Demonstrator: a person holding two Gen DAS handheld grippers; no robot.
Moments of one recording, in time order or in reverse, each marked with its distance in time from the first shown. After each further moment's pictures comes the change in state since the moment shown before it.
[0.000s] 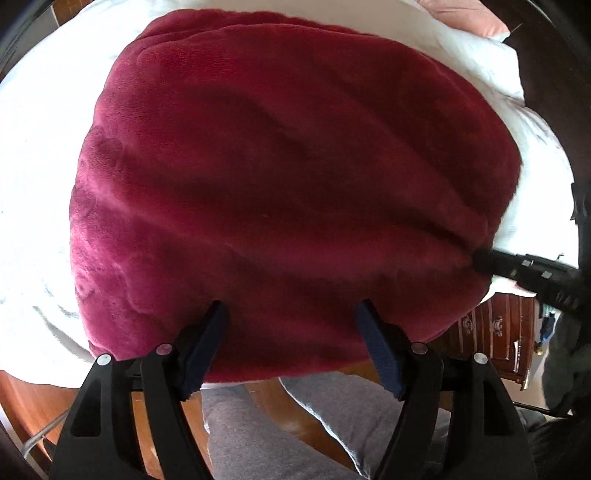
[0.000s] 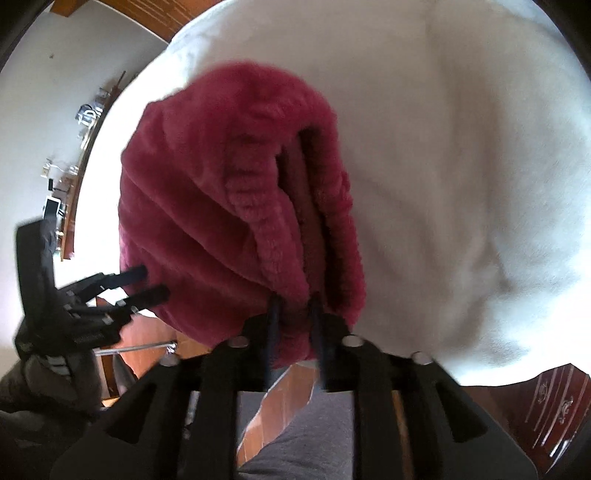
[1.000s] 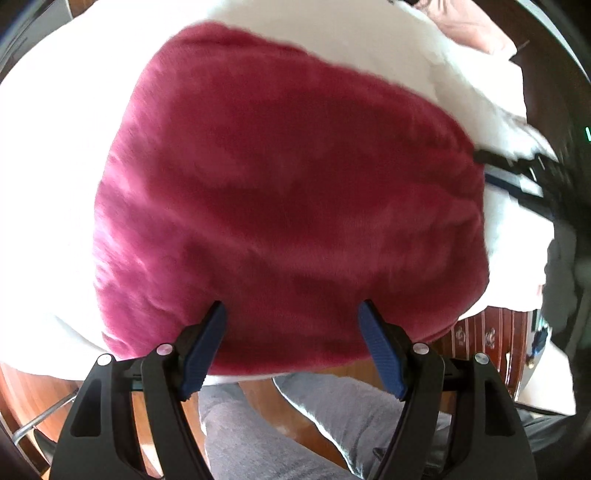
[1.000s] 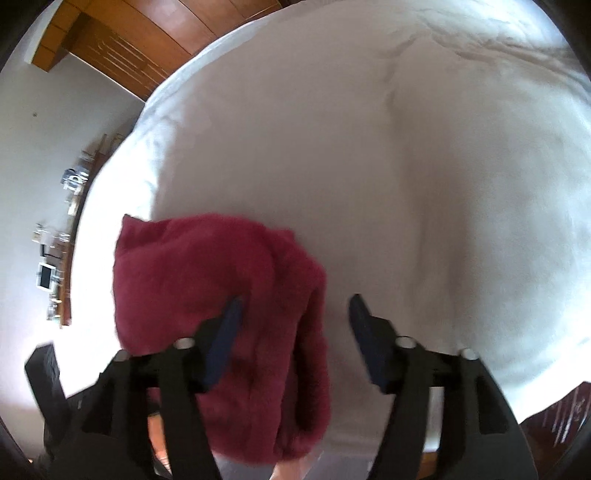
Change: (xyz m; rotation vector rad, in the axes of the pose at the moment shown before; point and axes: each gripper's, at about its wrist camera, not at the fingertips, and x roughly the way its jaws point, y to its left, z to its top) left arm -0.010 0.004 0.015 -0.051 -0.038 0.003; right arm -0.022 -0.030 0.068 0.127 -0.178 0.003
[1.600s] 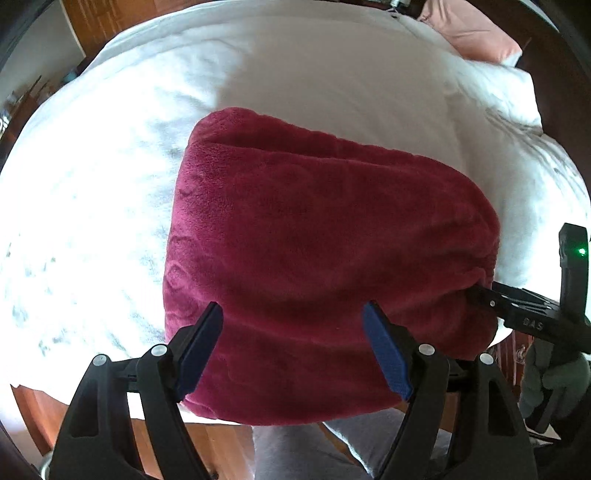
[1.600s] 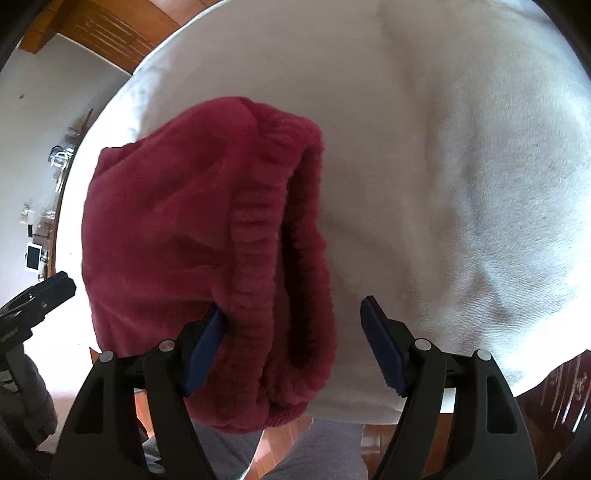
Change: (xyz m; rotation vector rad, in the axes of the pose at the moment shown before) left arm -0.030 0.005 0.052 0.073 -0.081 0.146; right arm 0.035 -0.005 -0.058 -0.002 0.107 -0.088
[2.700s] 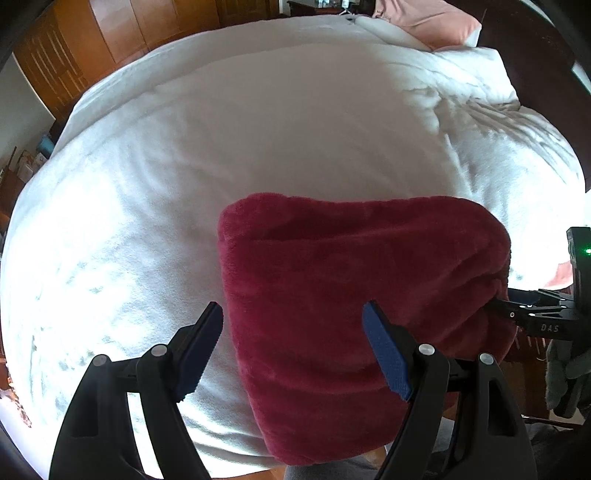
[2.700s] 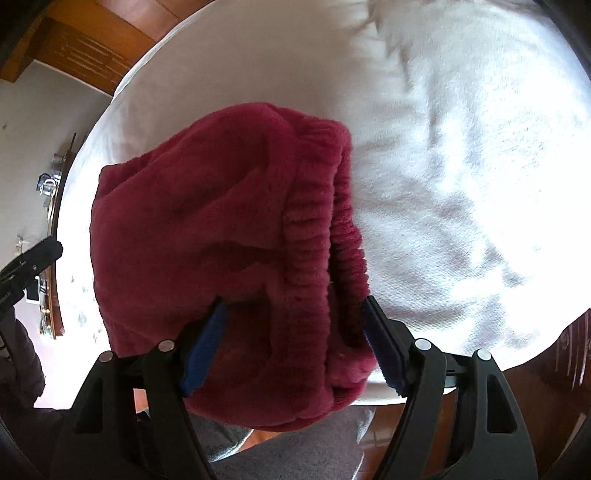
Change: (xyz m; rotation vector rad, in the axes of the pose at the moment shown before) left arm -0.021 0.043 0.060 0.220 -0.065 0.008; right arm 0.013 0.045 0.003 0.119 -0.015 -0.018
